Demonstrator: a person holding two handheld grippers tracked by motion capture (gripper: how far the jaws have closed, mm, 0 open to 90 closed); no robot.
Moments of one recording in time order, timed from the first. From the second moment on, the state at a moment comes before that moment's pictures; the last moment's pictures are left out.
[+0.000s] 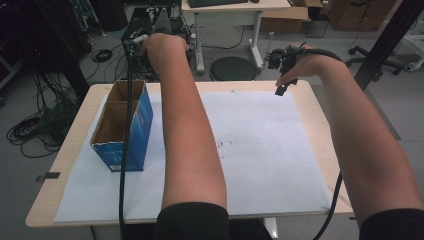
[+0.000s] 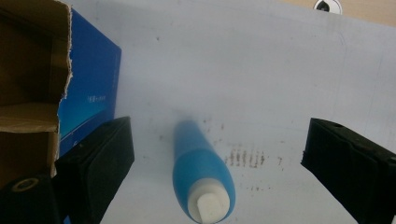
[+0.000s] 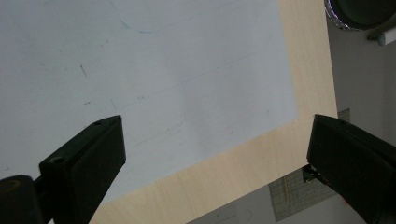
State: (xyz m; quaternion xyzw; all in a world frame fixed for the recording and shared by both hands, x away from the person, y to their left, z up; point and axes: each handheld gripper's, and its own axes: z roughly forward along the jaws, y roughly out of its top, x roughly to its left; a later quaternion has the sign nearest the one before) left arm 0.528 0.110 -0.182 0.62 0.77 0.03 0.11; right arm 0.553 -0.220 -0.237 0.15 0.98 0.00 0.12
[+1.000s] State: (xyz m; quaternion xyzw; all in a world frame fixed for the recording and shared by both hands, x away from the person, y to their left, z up) left arm 0.497 0.098 -0.183 0.59 0.80 0.04 0.10; right arm 0.548 -0.220 -0.243 0.12 0.99 0.02 0.12
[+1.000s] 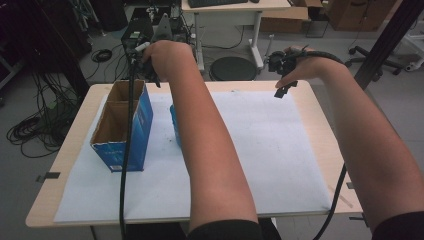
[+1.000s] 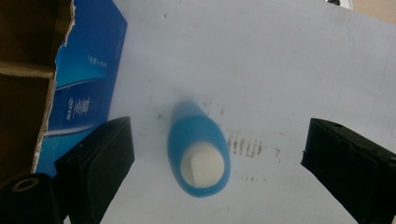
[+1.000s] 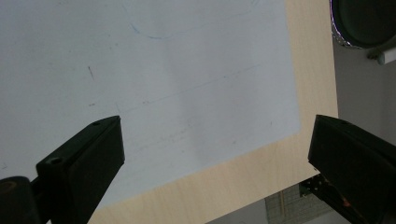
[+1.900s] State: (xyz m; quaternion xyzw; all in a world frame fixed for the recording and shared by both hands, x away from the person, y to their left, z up) left arm 0.470 0.083 -0.228 0.53 0.84 0.04 0.09; right arm 0.549 -0.224 -0.262 0.11 0.99 0.02 0.11
